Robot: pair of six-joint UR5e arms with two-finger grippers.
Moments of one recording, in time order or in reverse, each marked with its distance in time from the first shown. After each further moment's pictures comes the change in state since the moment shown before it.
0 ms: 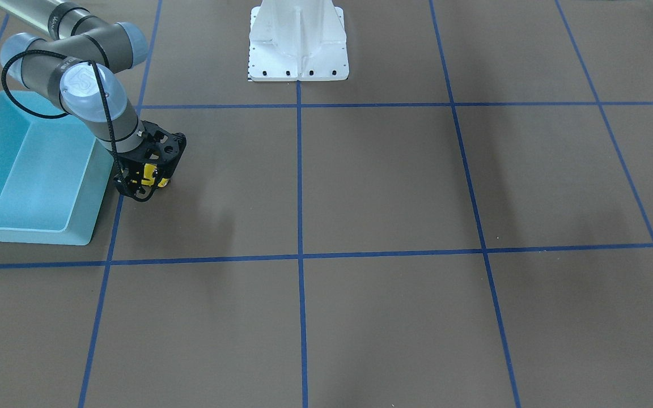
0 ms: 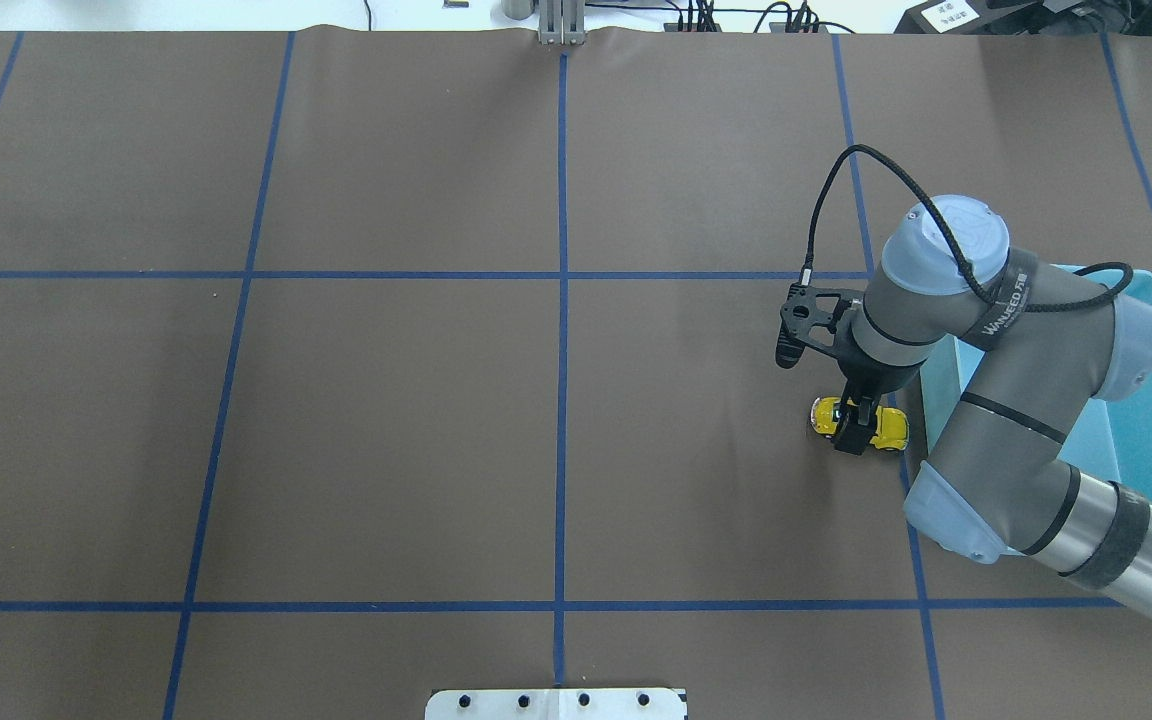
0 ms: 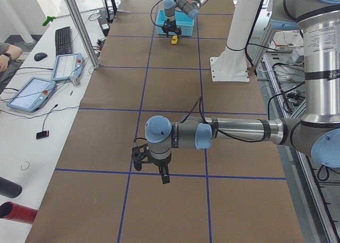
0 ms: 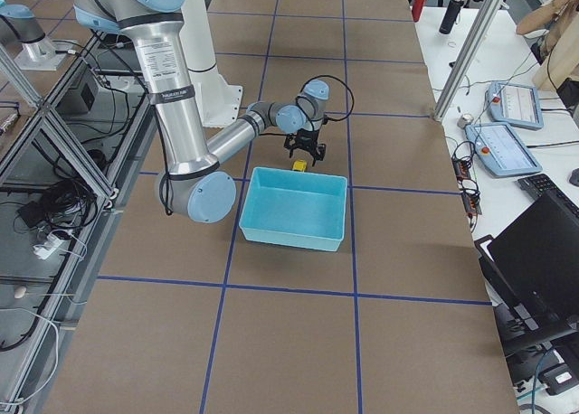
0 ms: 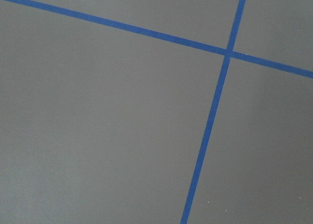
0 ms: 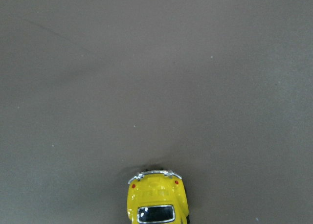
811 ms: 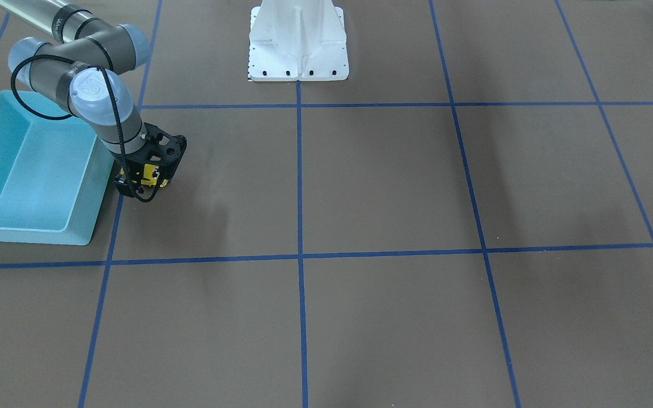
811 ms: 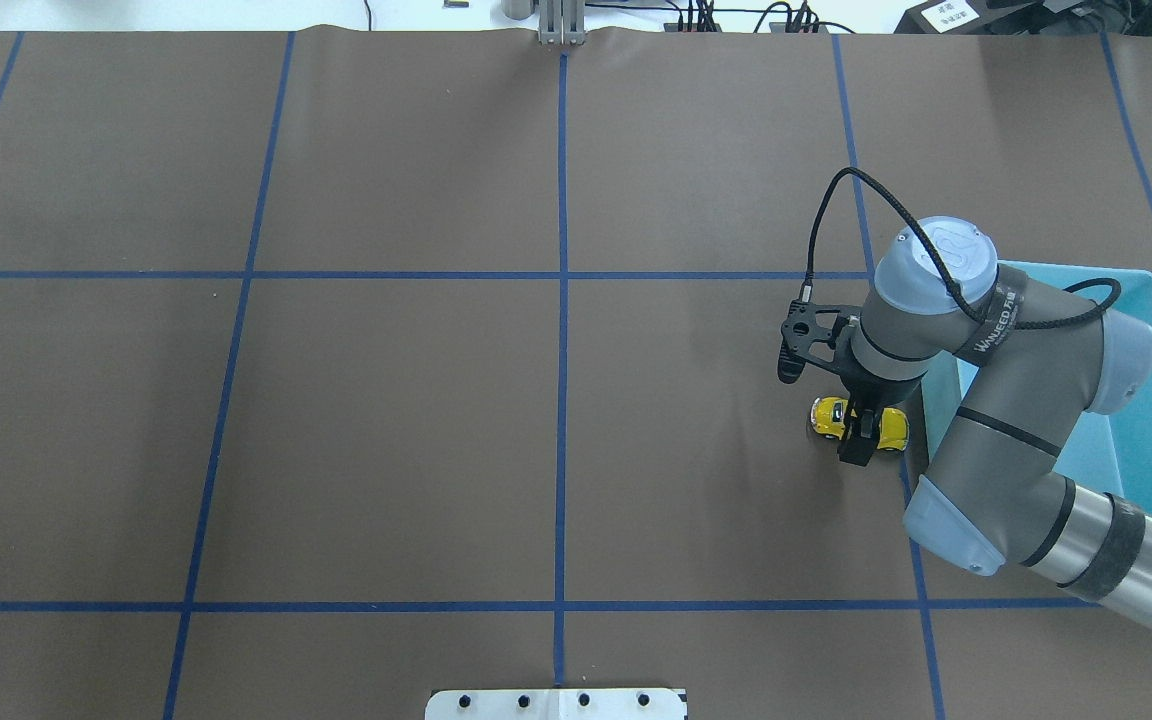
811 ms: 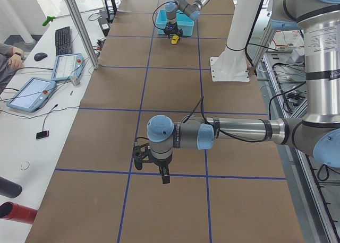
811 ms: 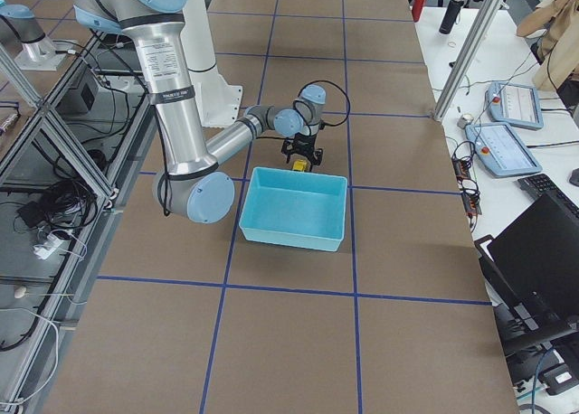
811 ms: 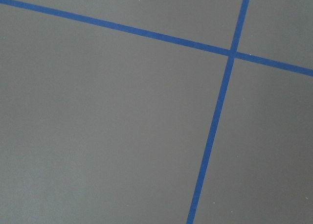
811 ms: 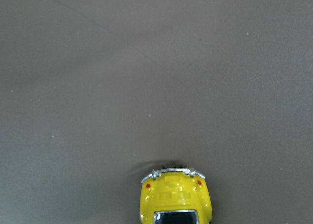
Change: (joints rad) left arm 0.000 0.008 -0.007 -0.025 0.008 0.000; right arm -0.014 -0.014 -0.018 0.001 -0.020 -0.003
